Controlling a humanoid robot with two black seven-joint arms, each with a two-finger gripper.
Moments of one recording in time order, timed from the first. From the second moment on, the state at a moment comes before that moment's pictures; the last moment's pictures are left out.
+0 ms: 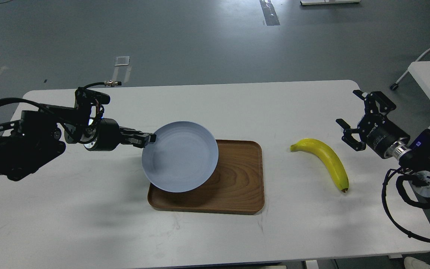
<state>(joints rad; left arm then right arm) -1.01 0.49 -0.12 -0.89 1.56 -0.40 -0.49 0.64 -0.60 0.32 0.70 -0.03 0.49 0.49</state>
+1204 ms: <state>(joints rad) -1.09 0.25 -0.07 -0.70 1.44 -0.43 -0.47 0.63 -0.63 0.32 0.71 -0.04 0.49 0.49</state>
